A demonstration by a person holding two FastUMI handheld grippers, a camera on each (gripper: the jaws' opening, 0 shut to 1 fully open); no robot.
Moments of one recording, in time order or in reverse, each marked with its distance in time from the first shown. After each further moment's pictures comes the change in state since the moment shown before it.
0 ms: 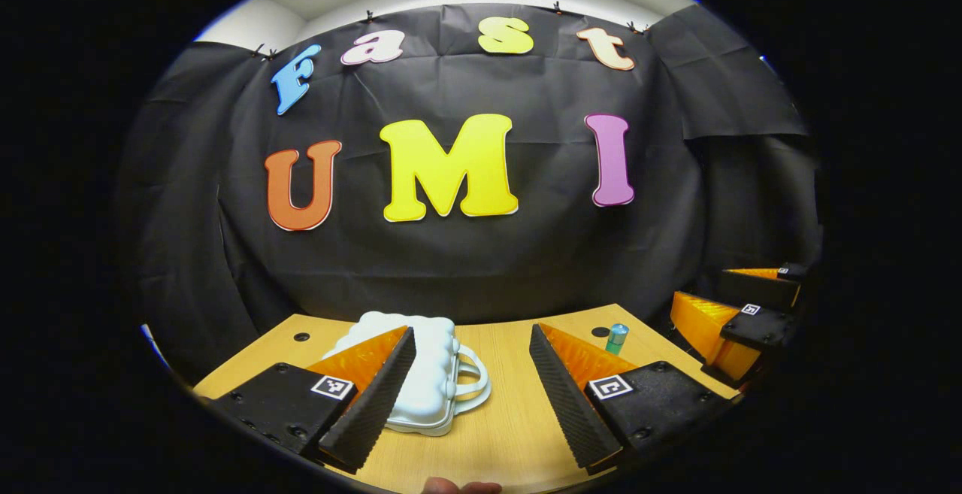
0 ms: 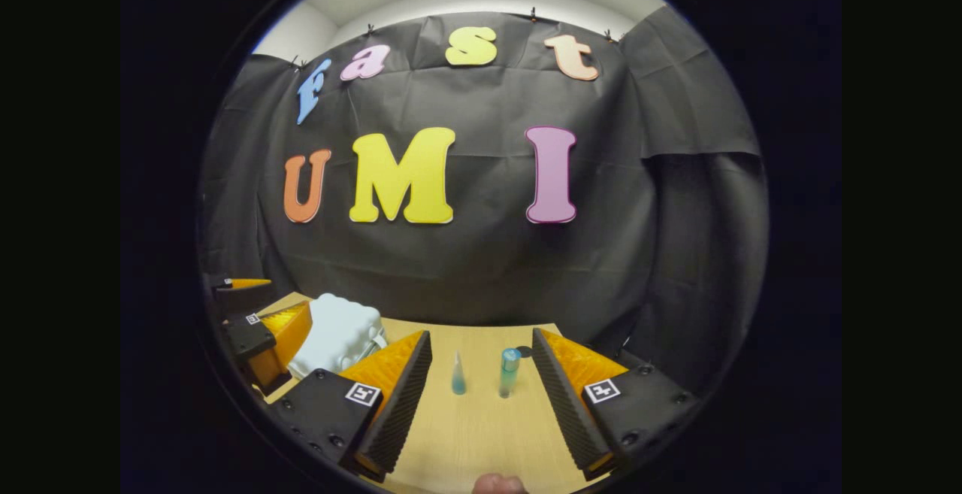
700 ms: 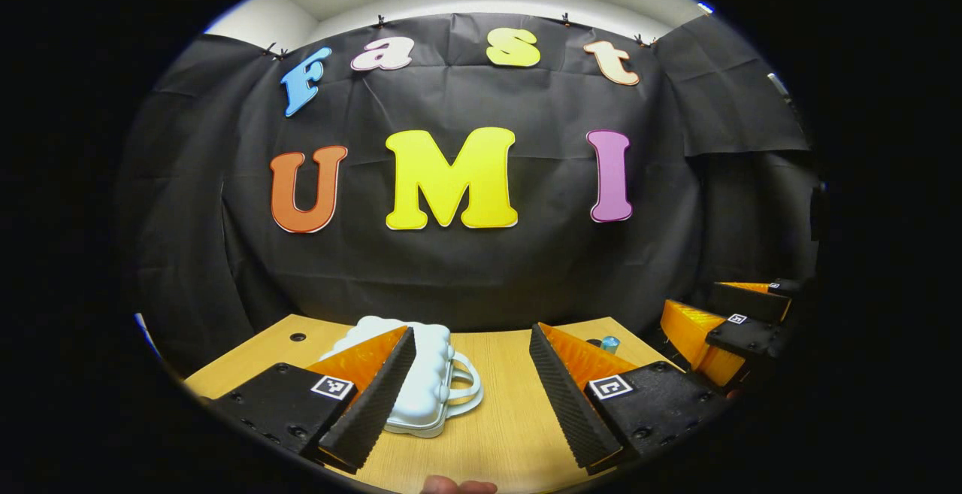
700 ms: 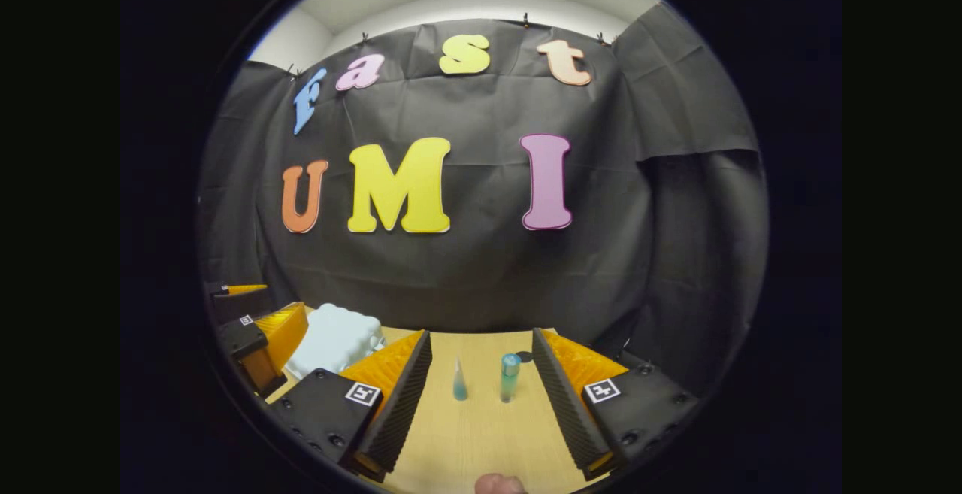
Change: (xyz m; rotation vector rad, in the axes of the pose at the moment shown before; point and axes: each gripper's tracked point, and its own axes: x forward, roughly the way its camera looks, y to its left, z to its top) left arm -0.018 0.002 0.017 -0.069 -0.054 0.022; right arm -0.007 0.005 0.010 0.035 -0.034 -0.005
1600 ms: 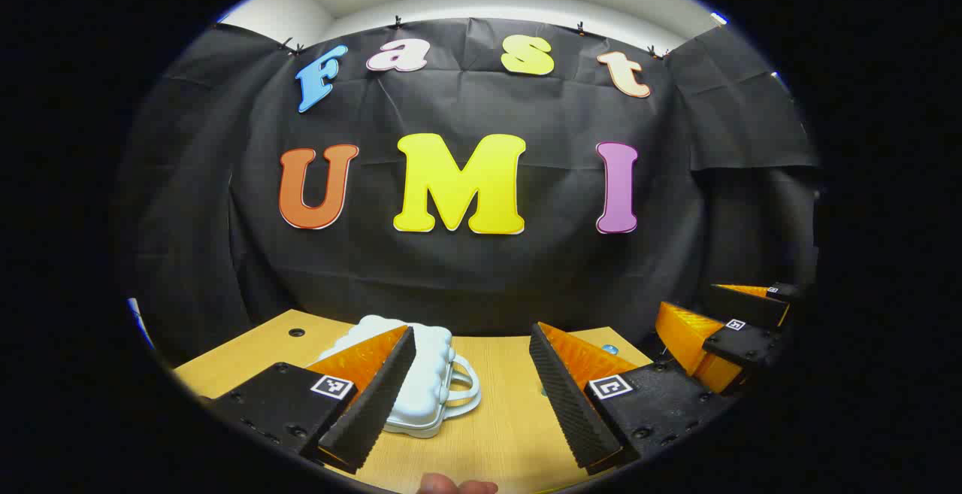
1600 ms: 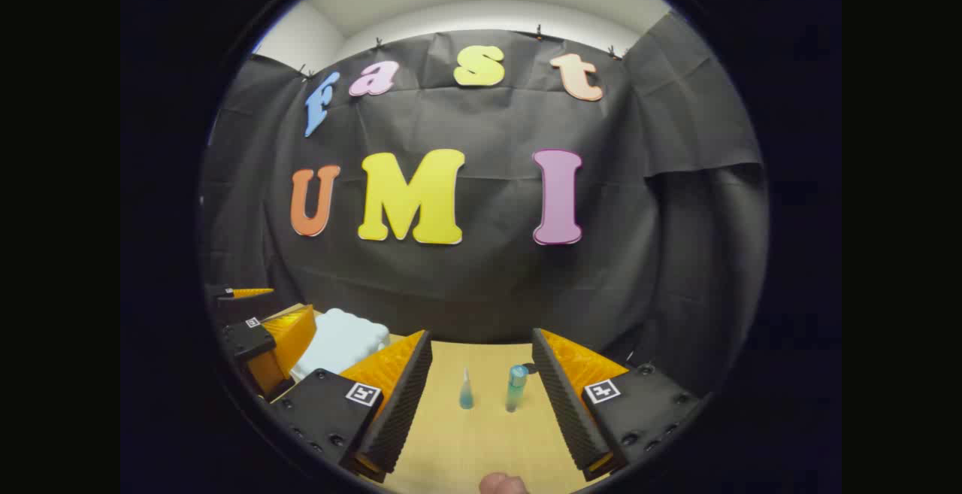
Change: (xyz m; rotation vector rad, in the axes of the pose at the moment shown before) left arm -0.003 0.007 0.006 -0.048 -0.035 0.013; right arm -0.002 0.012 0.010 -0.014 -0.040 0.016
